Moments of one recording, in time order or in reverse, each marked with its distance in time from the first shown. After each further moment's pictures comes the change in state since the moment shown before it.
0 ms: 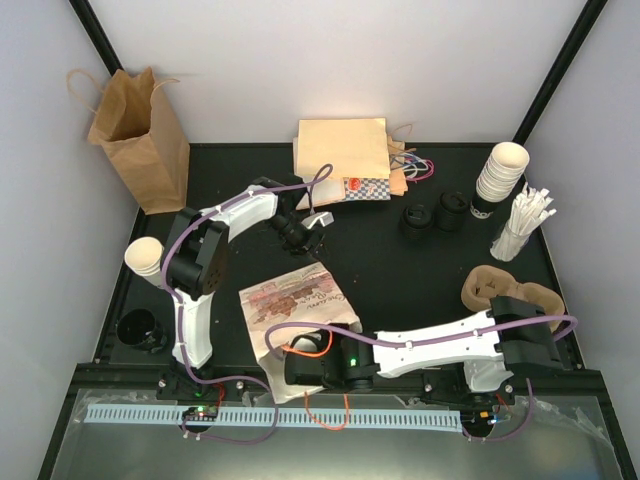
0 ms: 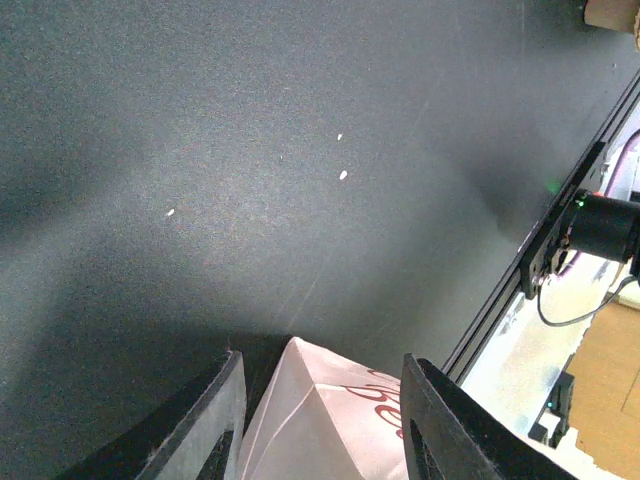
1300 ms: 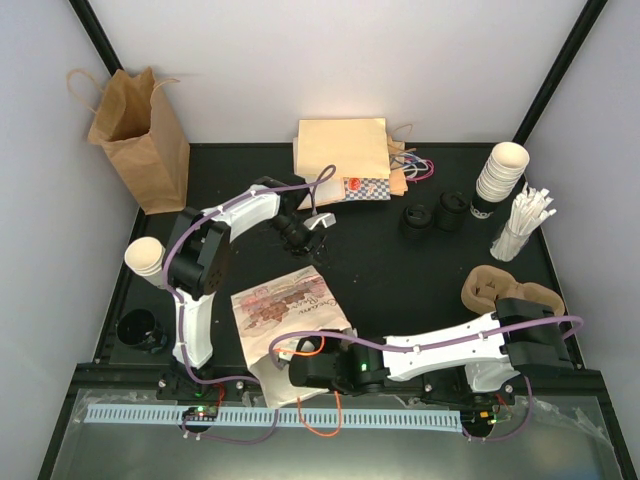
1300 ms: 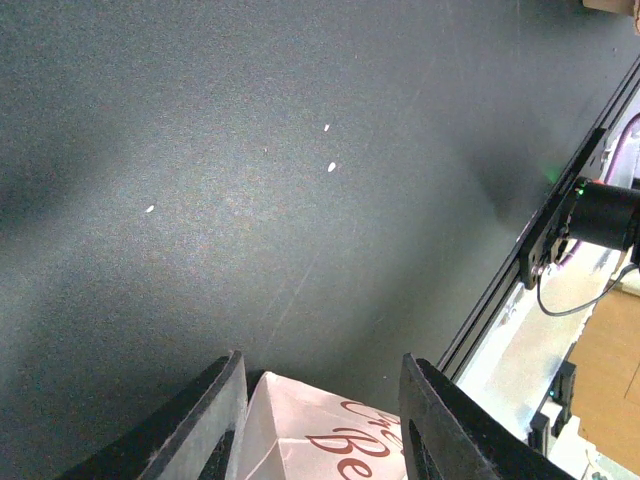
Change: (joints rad) left arm -0.012 0.007 0.018 -0.028 0.001 0.019; right arm 0.019 -0.058 -0.126 0.312 -0.020 -0.156
